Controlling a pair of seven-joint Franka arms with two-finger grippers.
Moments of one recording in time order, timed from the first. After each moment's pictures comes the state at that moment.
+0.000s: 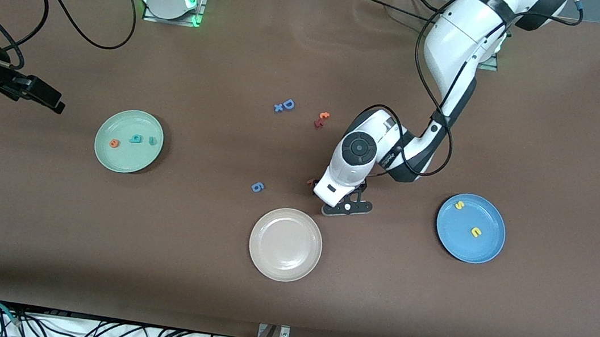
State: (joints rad) left arm -0.52 0.84 -0.09 -1.47 0.05 2.32 -0.84; right arm -0.06 0.16 0.11 -1.49 0.03 1.65 0.22
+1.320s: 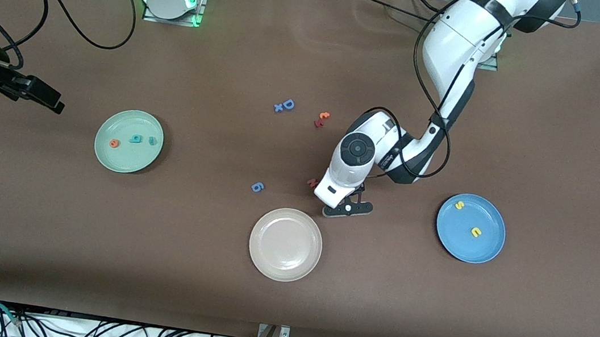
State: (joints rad) left arm -0.52 0.85 -0.09 -1.47 0.08 2.33 -0.87; right arm -0.06 0.16 0.11 -1.49 0.03 1.65 0.22
